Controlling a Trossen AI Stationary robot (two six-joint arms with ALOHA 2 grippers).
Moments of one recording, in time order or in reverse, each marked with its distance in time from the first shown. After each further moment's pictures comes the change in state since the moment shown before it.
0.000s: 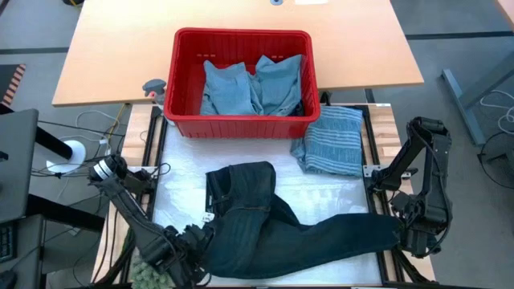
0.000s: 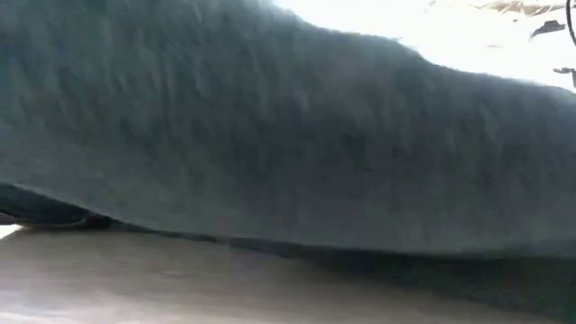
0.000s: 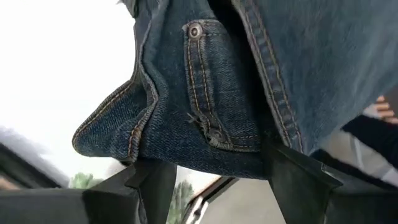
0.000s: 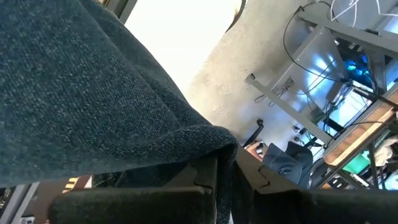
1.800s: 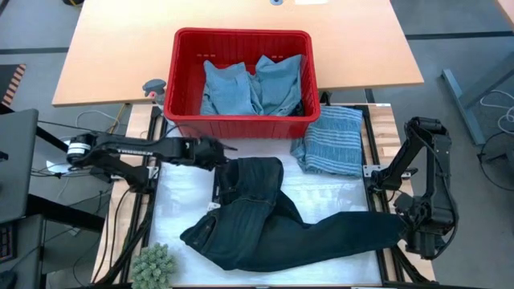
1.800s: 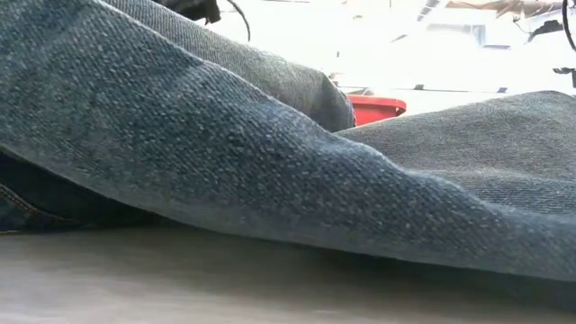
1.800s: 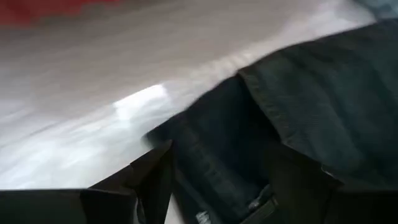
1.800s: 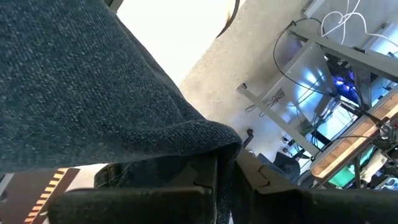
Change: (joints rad) left arm 0.959 -0.445 -0.688 0.607 -0.163 0.684; right arm 0.079 0.000 0.000 0.007 -0.001 0.006
